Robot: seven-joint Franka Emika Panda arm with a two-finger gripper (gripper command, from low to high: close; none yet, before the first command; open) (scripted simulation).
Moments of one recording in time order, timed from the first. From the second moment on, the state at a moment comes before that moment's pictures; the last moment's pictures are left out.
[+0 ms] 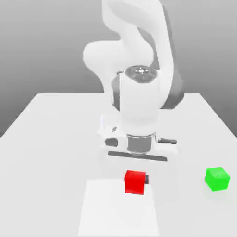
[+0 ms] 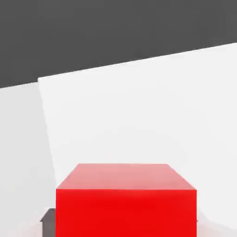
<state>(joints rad) 0.11 0.05 0.10 -2.69 0.00 2.74 1.20</state>
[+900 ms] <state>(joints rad) 0.54 0.18 0.23 -2.60 -0.12 2.78 2.17</state>
